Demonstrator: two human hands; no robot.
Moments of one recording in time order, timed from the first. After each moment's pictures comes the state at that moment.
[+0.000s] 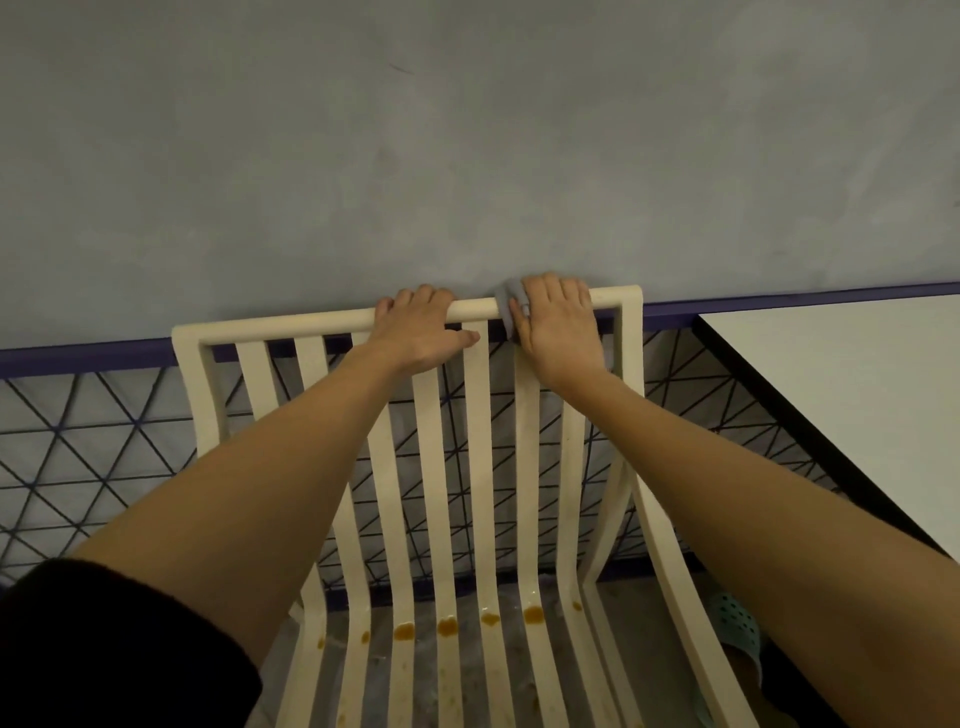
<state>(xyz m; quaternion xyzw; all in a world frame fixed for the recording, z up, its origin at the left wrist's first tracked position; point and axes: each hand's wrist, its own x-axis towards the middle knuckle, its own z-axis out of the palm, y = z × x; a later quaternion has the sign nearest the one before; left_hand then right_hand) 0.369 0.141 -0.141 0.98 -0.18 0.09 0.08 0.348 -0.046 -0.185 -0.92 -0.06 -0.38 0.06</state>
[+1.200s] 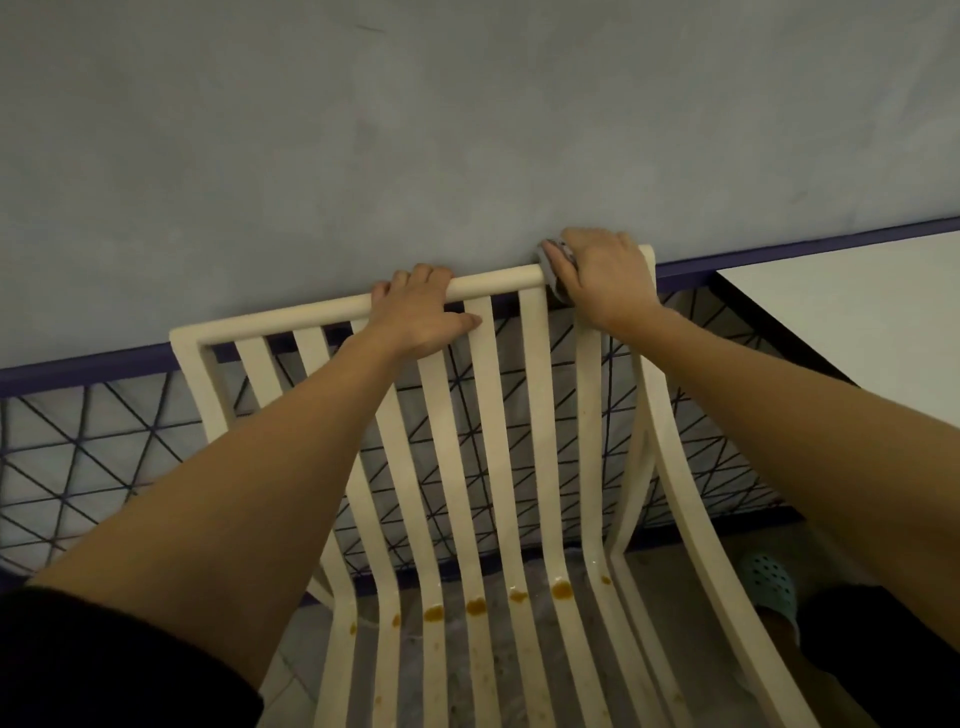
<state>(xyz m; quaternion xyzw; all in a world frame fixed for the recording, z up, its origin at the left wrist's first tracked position) 0.370 0.143 -0.141 0.98 -0.18 0.09 0.06 0.360 -0.090 -0.165 -0.92 -0.08 -0.35 0.12</state>
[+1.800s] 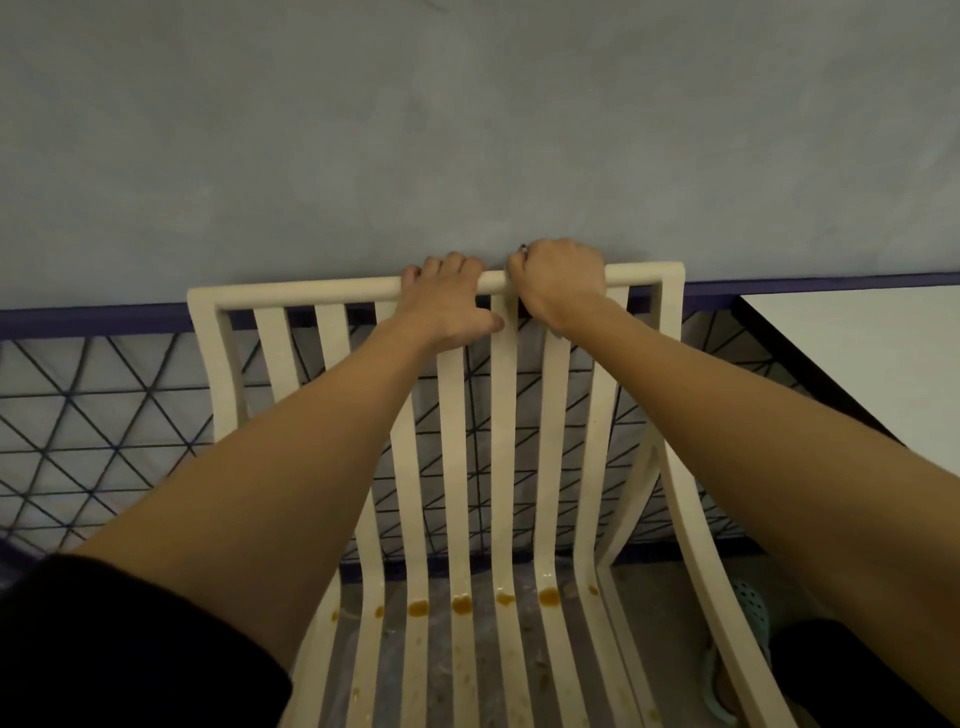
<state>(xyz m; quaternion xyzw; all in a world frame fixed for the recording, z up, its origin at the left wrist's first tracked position) 0.369 0.143 -0.144 0.97 -0.19 0.11 0.08 0.361 -0.004 -0.134 -0.98 -0.02 -0.20 -0.08</state>
